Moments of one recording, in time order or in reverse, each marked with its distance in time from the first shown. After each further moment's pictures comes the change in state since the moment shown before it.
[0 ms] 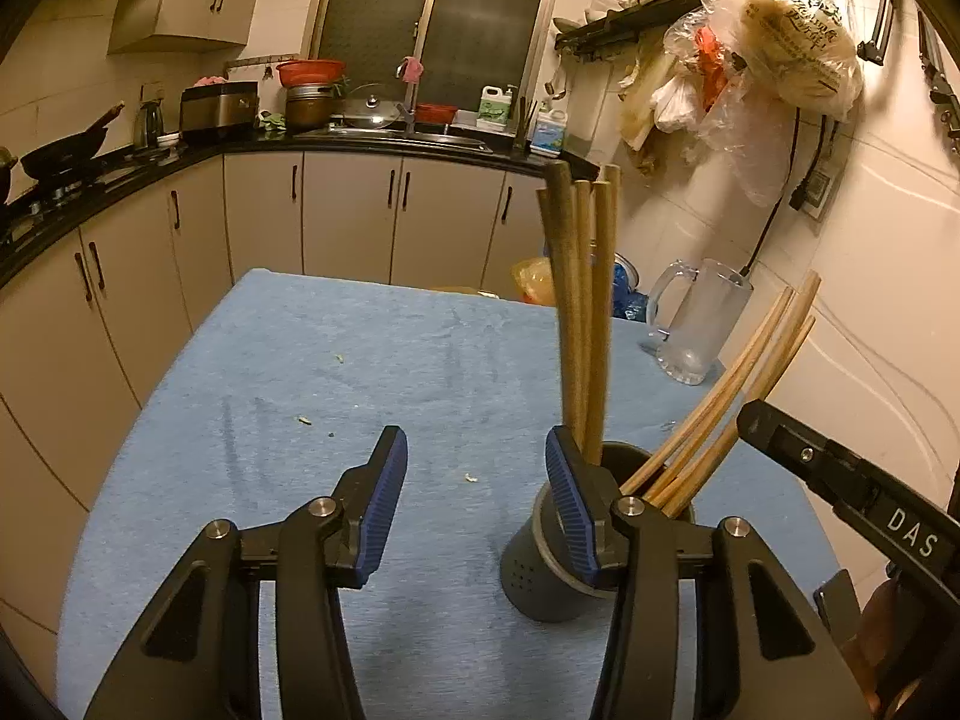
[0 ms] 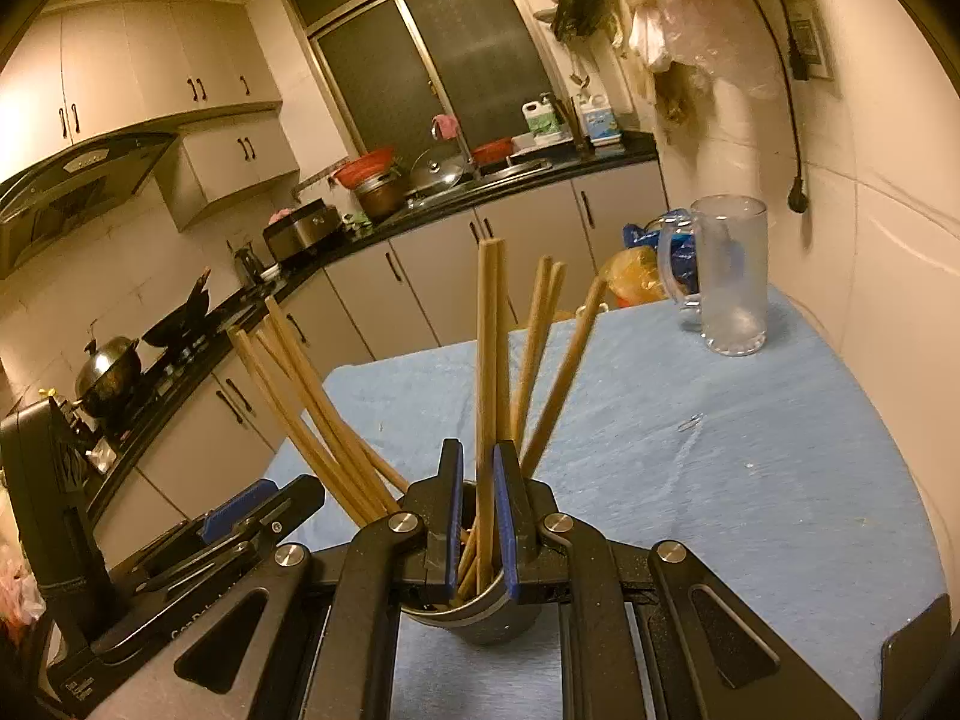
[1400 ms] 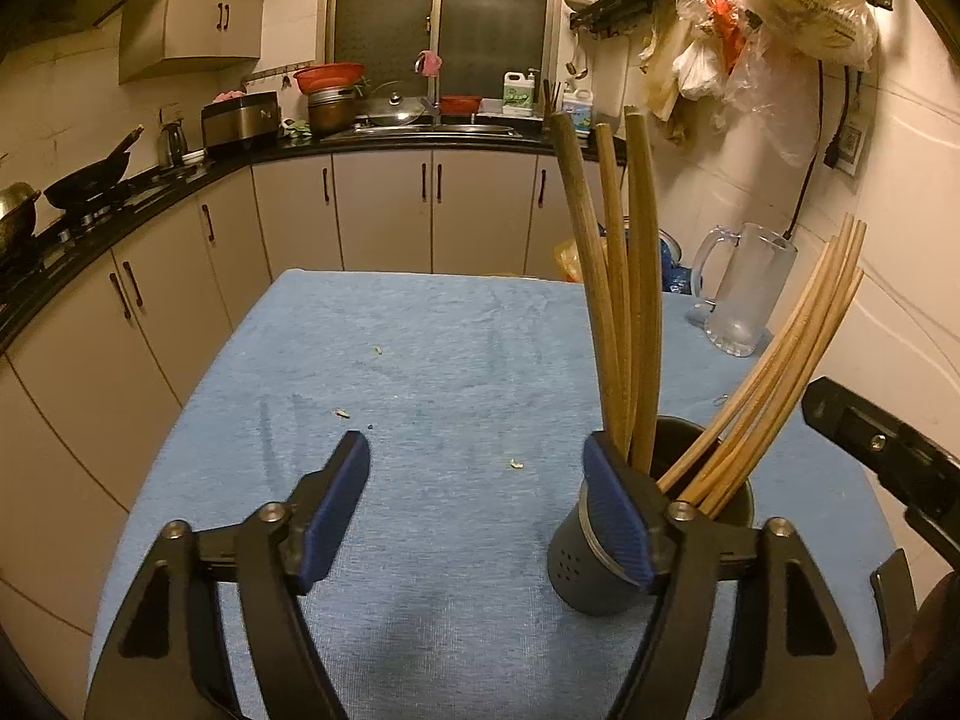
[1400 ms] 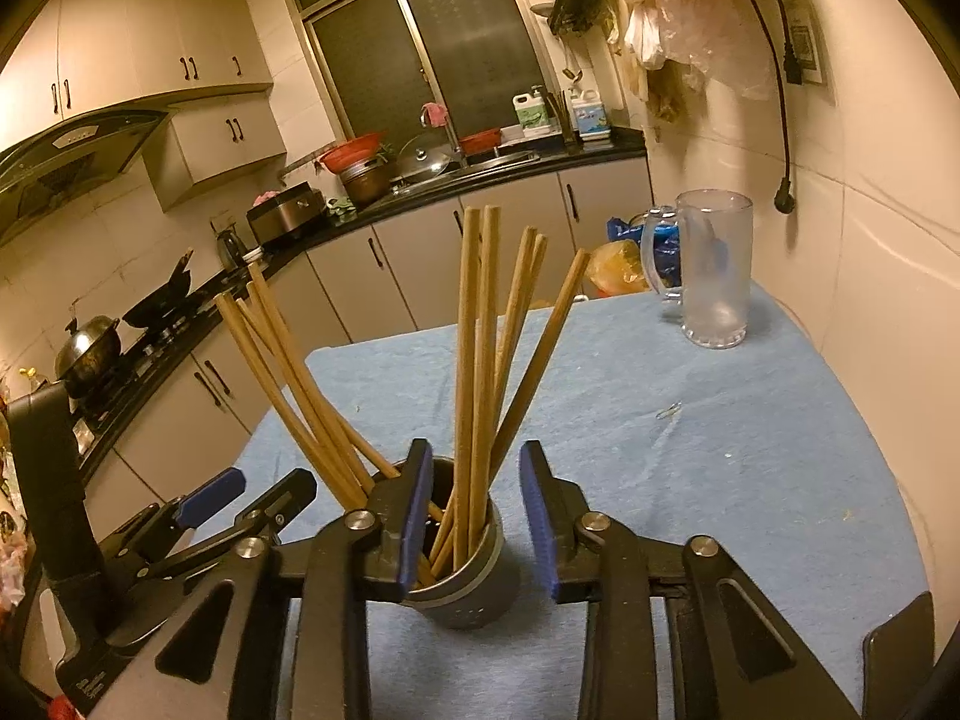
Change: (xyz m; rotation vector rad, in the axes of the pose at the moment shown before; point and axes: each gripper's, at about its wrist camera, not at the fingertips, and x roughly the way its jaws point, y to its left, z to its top) left arm 0.012 -0.008 -0.005 0.067 0.026 0.130; right arm -0.005 -0.001 -0.008 -0.031 0.002 -0.078
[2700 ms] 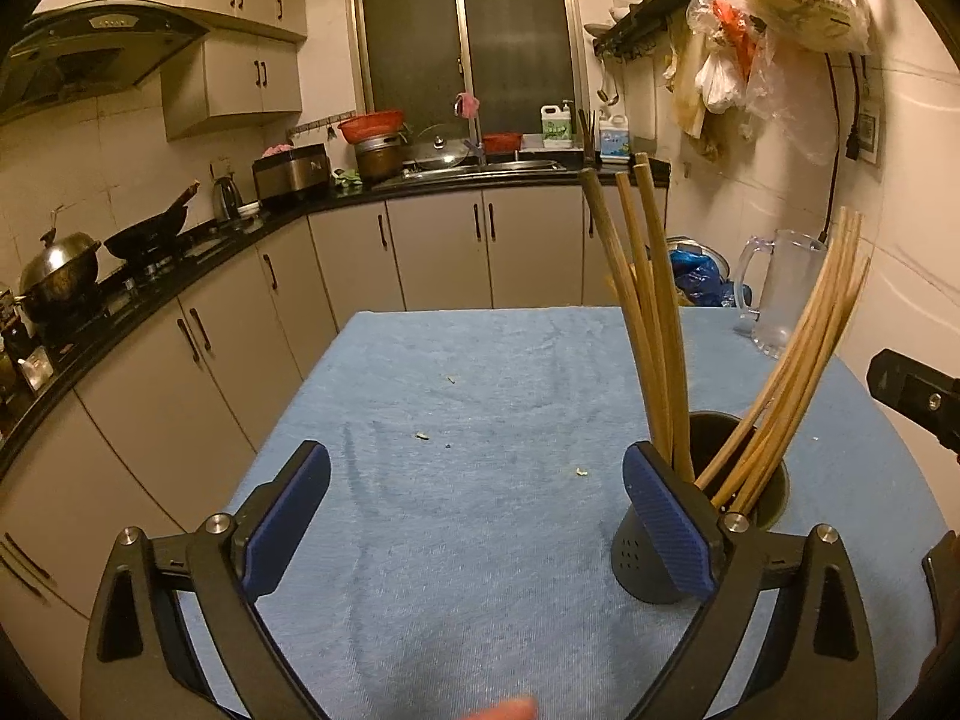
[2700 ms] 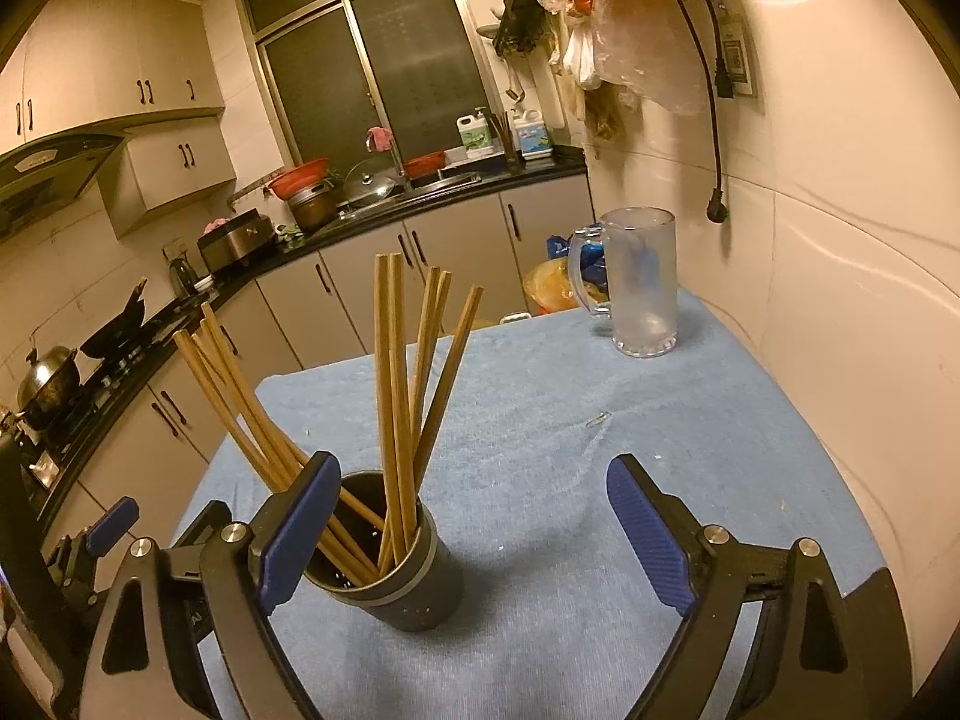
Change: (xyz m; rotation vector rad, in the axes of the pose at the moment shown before) left arm -0.037 -0.002 -0.010 0.060 -0.101 0.166; right arm -0.026 -0.014 -0.002 0.053 -0.041 -0.119
